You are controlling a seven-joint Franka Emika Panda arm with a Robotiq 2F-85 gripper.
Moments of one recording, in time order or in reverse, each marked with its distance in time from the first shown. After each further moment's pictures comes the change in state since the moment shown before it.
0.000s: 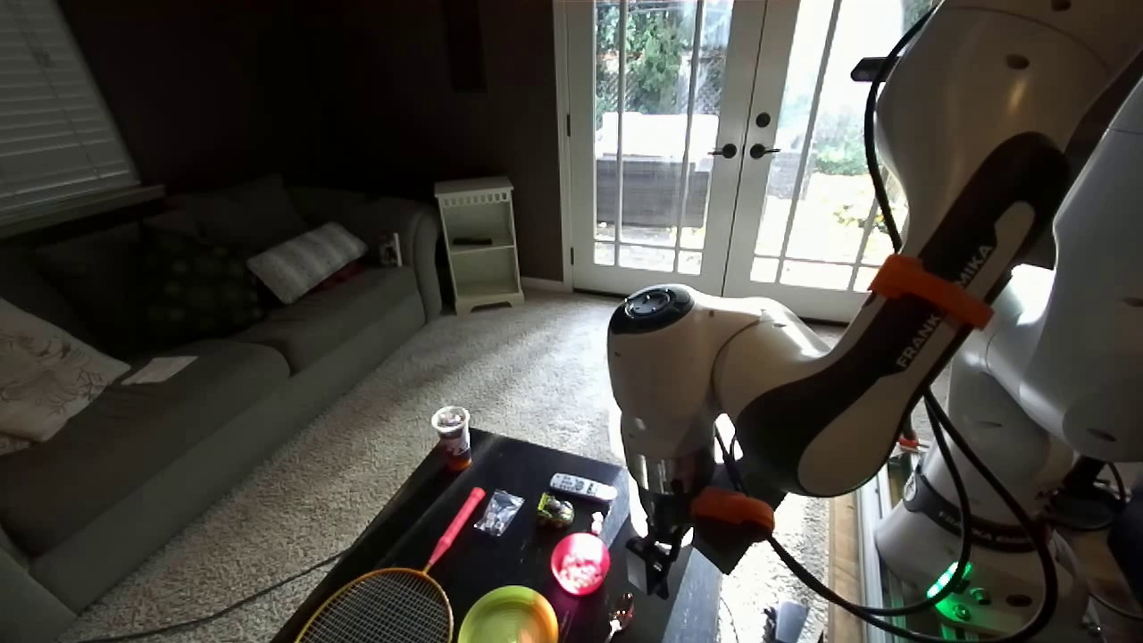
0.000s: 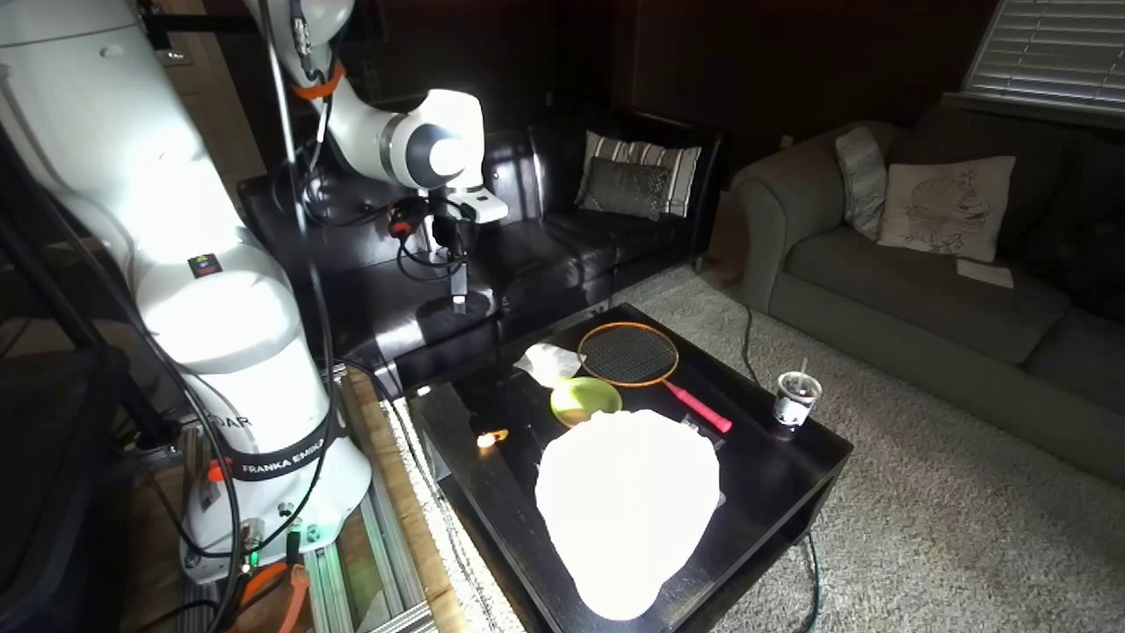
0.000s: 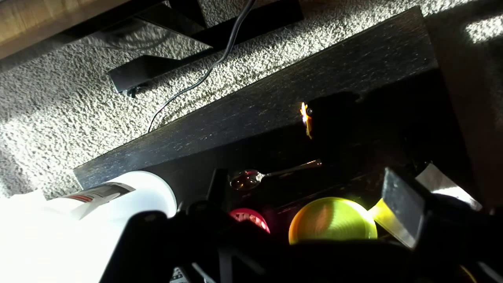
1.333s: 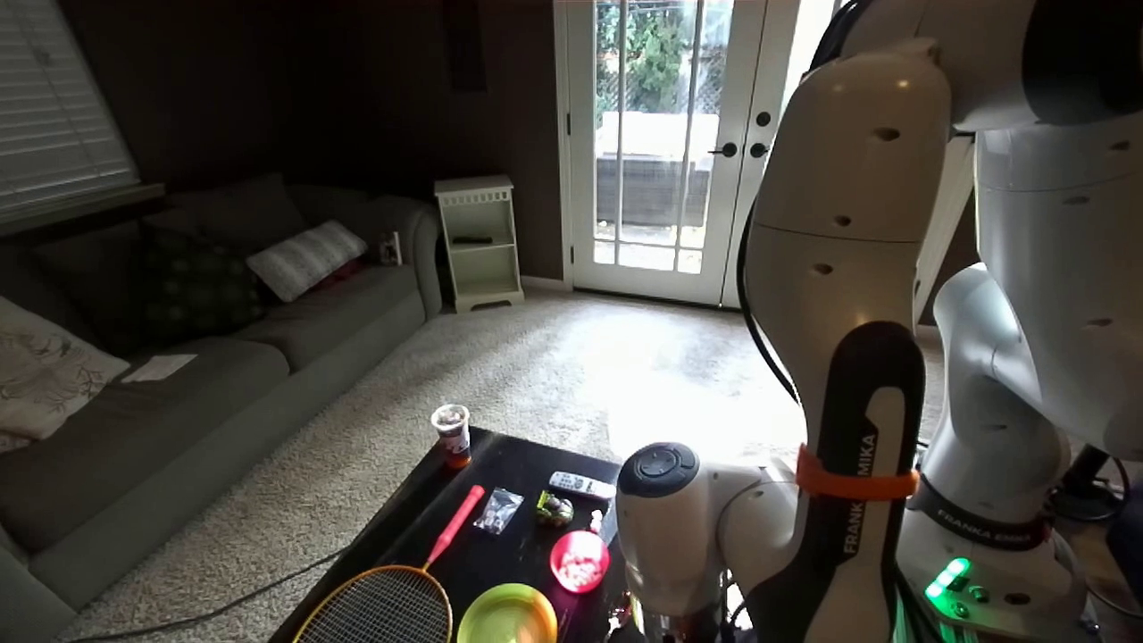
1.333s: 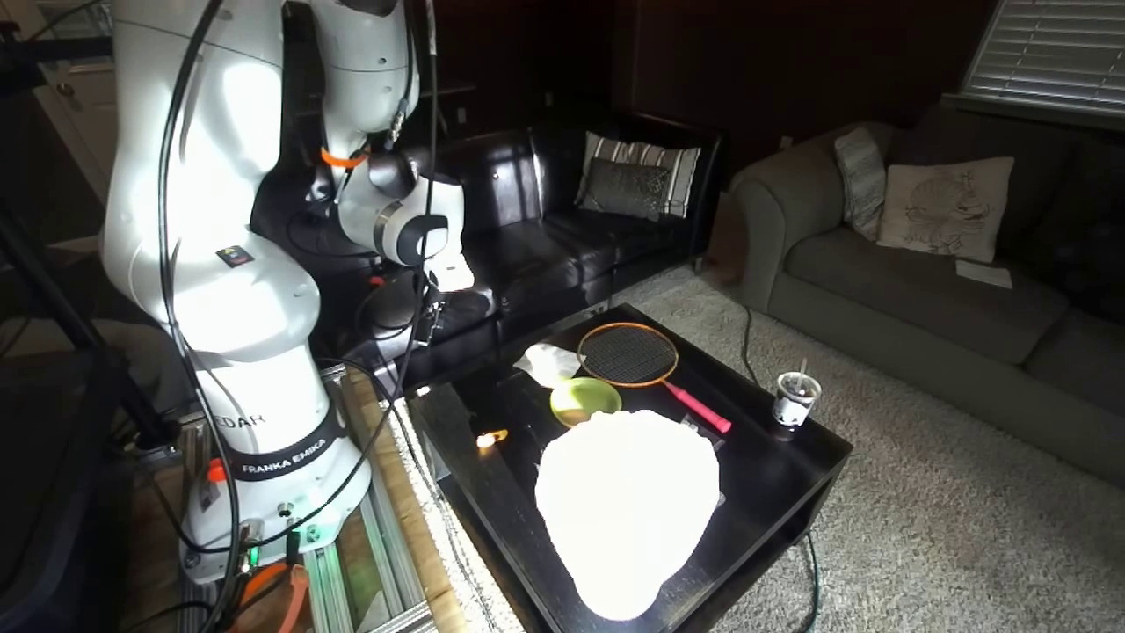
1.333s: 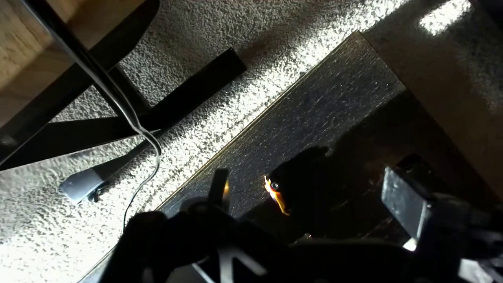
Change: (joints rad) arm 0.219 0.489 -0.059 0.075 0.112 0.450 0.321
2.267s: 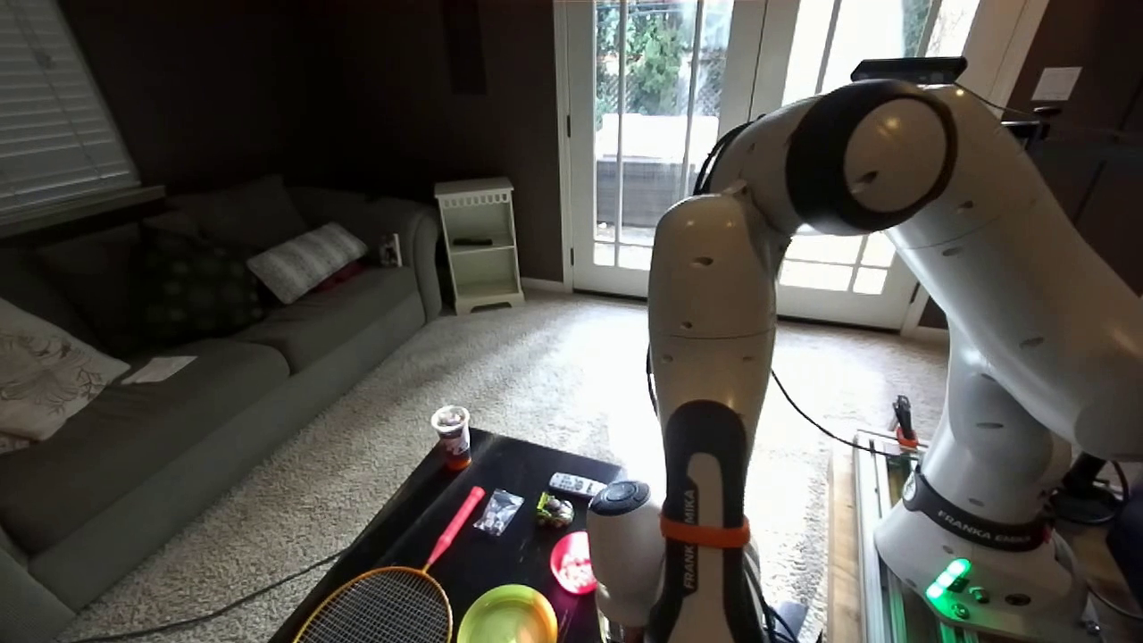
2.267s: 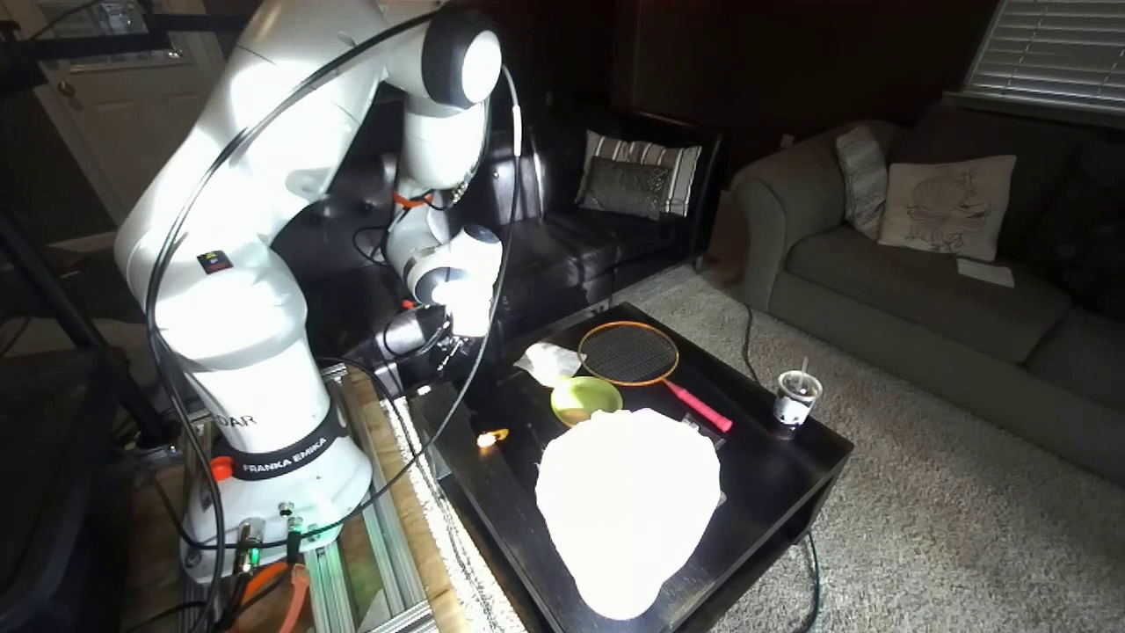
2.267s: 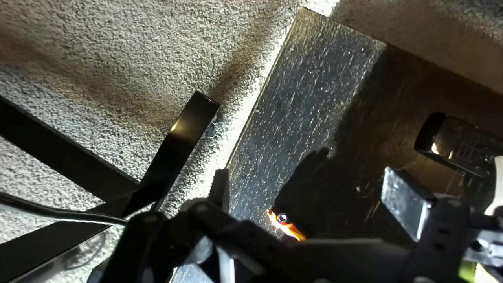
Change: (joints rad) arm -0.156 0.381 0.057 0.207 0.237 0.162 -0.013
